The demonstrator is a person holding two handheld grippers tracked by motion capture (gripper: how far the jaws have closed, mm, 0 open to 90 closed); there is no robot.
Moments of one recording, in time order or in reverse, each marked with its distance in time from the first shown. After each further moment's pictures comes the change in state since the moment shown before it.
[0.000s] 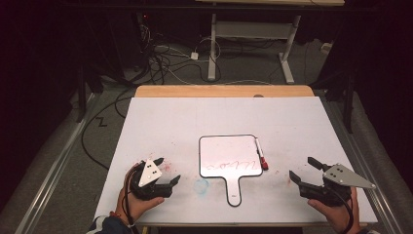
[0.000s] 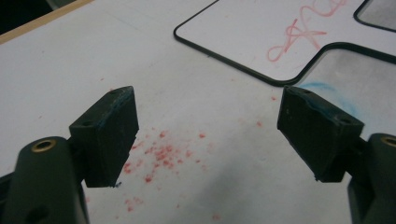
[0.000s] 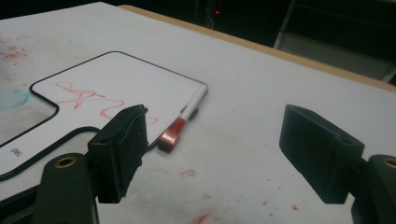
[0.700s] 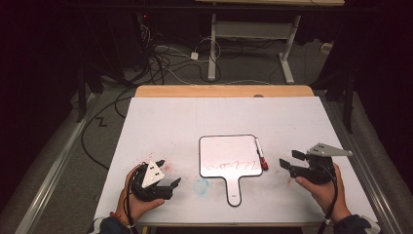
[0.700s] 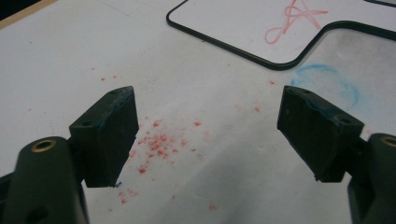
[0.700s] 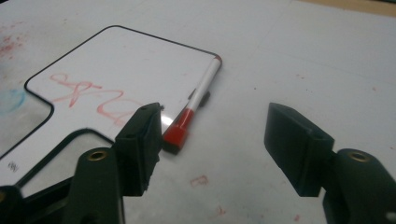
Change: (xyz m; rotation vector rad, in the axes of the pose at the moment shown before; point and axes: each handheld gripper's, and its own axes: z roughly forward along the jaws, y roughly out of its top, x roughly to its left) left arm -0.003 -0.005 0.004 0.063 -0.002 0.038; right arm -0.021 0.024 0.059 0.230 0.104 0.160
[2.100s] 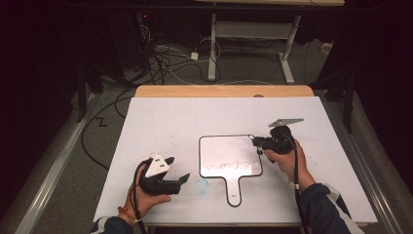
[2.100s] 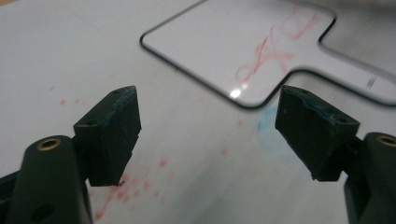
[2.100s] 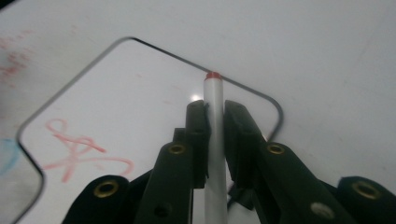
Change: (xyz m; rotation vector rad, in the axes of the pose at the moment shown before) left arm -0.001 0.035 0.014 -0.098 -0.173 -0.169; right arm 0.011 0.056 0.092 0.099 0.167 -0.001
